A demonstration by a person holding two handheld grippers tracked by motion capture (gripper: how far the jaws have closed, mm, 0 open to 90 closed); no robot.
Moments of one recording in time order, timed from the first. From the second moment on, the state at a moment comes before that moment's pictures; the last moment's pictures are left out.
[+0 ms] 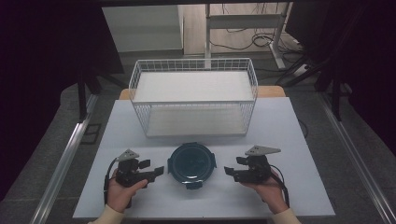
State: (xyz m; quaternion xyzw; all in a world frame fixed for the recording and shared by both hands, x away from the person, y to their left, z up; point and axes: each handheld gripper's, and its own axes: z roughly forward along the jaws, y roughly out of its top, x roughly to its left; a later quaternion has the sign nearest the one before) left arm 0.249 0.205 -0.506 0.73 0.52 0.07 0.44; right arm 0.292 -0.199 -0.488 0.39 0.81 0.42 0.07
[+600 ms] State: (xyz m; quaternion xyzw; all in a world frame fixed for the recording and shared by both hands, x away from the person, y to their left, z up) left arm 0.251 0.205 -0.496 0.72 0.52 0.02 0.46; right arm 0.294 -0.198 -0.483 0.42 0.79 0.45 0.03
